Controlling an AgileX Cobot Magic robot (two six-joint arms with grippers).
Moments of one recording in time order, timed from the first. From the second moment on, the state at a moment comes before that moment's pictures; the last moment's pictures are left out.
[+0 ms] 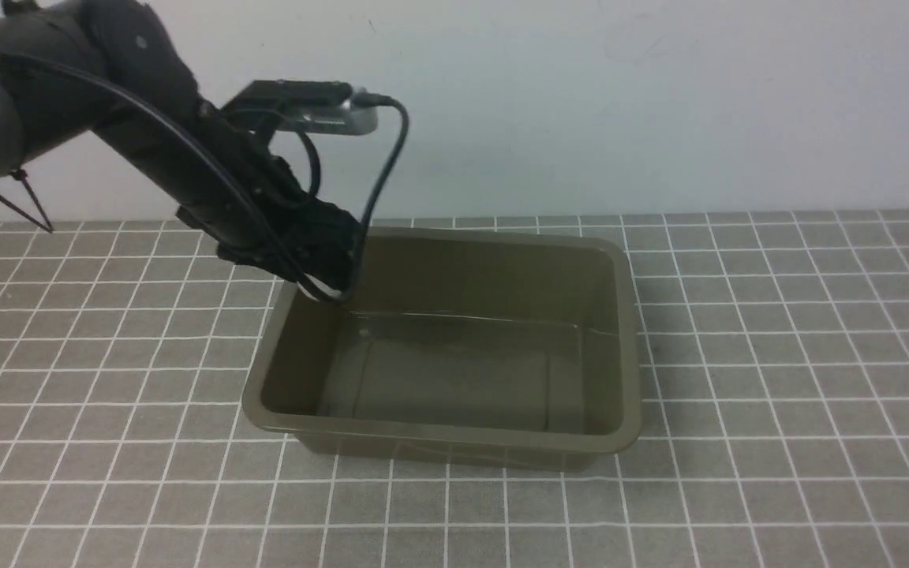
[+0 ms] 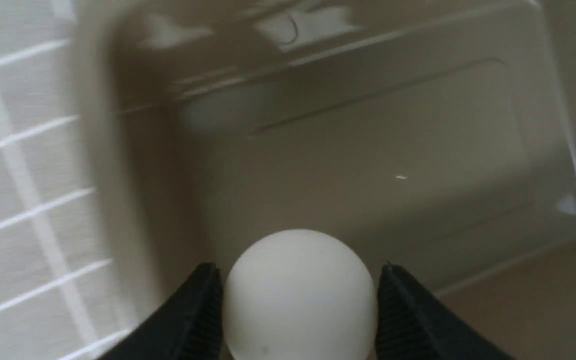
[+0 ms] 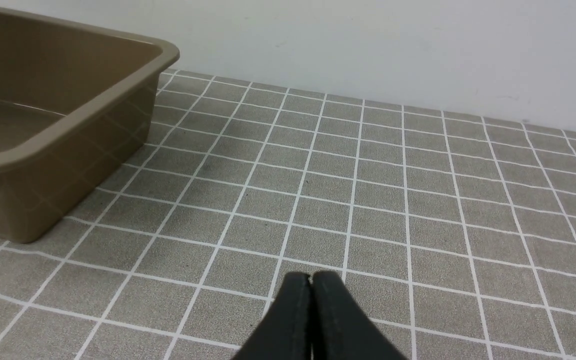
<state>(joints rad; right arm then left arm) 0.09 -0.01 0.02 -0.02 0.40 -0.02 -0.23 1.86 -1.53 -0.37 0.97 0.28</state>
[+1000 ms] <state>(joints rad) 0.09 -0.01 0.02 -0.02 0.40 -0.02 -0.33 1.02 -1.12 -0.13 0.80 0.00</state>
